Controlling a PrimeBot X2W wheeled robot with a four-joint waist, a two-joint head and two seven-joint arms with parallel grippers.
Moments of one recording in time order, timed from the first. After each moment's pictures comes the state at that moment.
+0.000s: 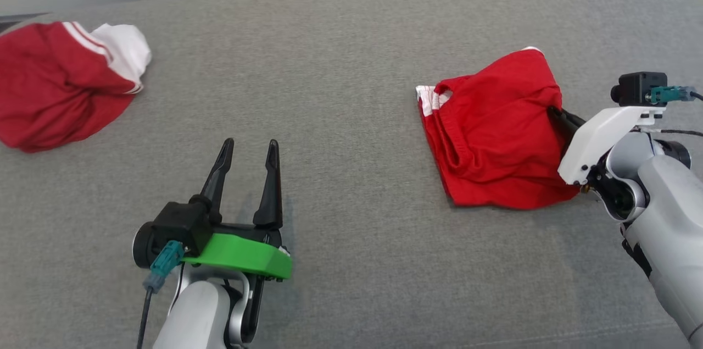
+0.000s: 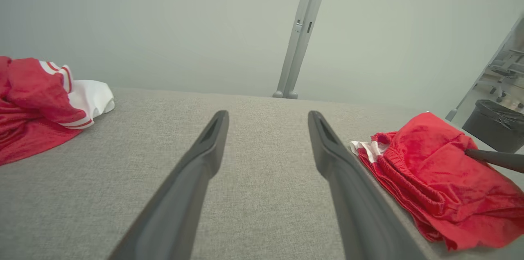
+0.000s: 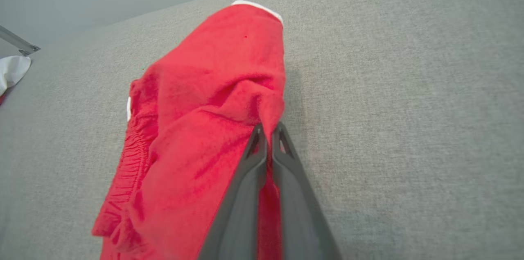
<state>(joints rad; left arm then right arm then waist) -0.23 0.05 -0.29 0.20 -0.35 0.00 -0.26 -0.67 -0.37 0.38 0.74 0.78 0.13 0.15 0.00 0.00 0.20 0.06</state>
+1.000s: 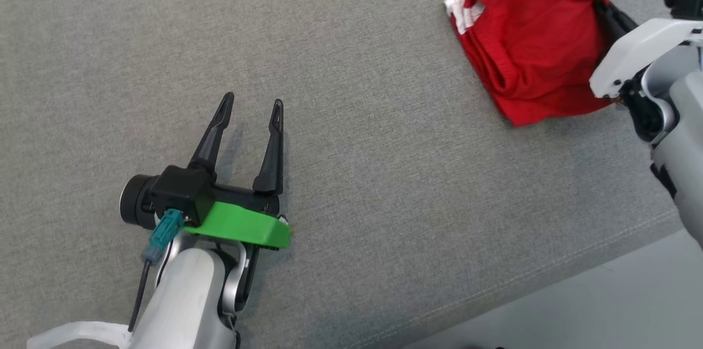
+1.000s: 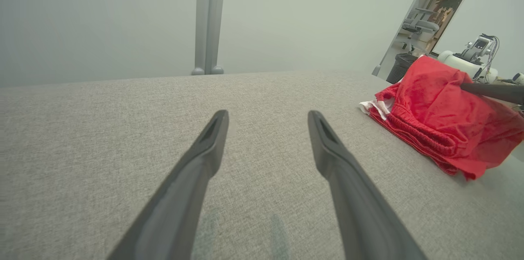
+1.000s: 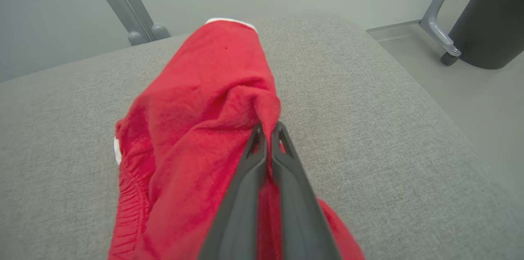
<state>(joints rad) -0.33 0.09 -0.34 0.16 -0.29 0.00 -0.24 -0.97 -0.39 0.46 0.93 0.76 0.13 -0.06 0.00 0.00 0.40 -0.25</state>
